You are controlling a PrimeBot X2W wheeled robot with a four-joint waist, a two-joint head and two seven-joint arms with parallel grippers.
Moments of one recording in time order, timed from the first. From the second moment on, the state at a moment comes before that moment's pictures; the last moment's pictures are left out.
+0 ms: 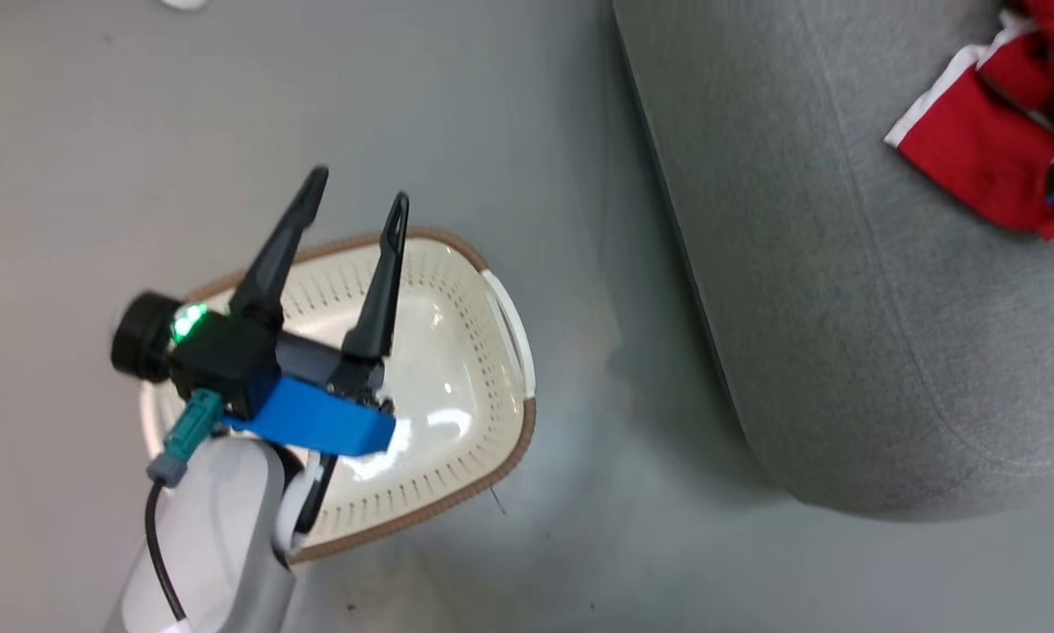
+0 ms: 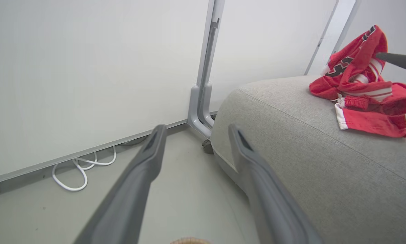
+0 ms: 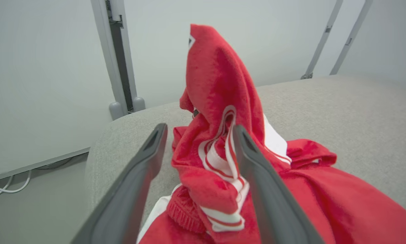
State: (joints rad) left arm -0.44 0.20 -0.33 0.18 -0.23 -0.13 -0.26; right arm -0.95 -0.23 -0.38 0.82 0.05 0.13 -0.26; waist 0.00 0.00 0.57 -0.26
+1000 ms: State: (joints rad) left arm -0.06 0.06 -0.04 0.29 -0.25 -0.13 -0.26; right arm -0.12 -0.06 -0.09 0.18 0.08 0.13 -0.13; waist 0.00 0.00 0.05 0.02
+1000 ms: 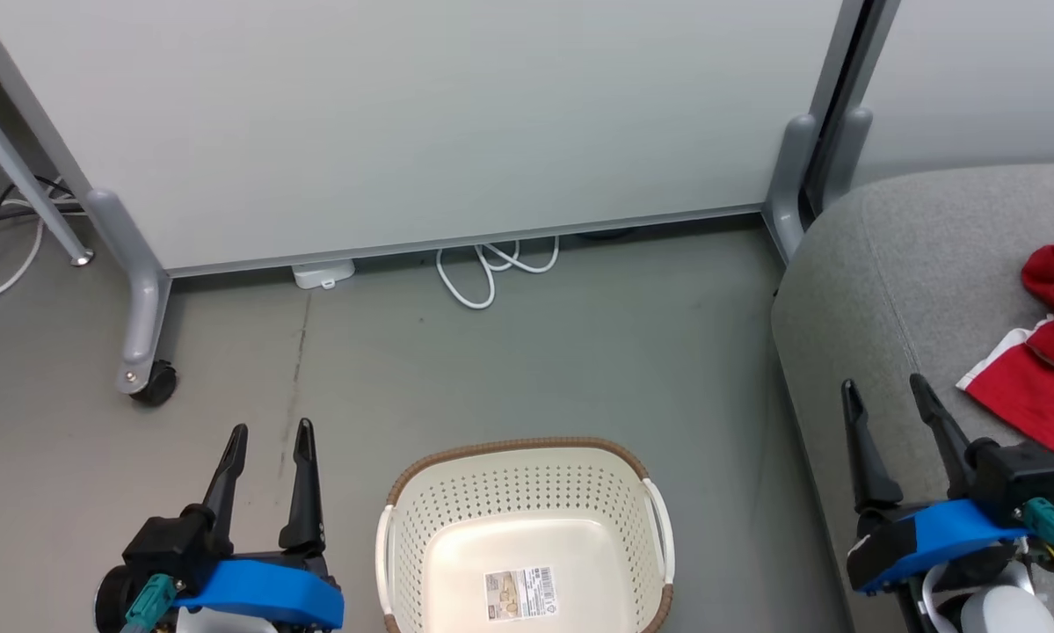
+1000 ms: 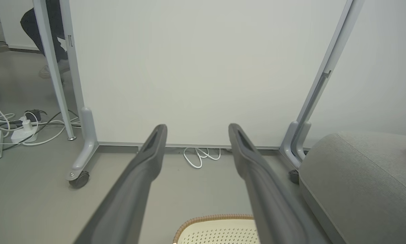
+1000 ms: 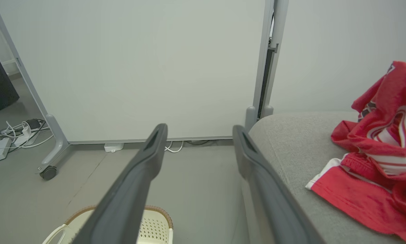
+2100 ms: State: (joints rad) left arm -0.01 0.05 -0.04 0.40 -0.31 -0.13 -0.24; right arm -0.06 -0.05 -0.05 0.29 0.18 0.13 -0.12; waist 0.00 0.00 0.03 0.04
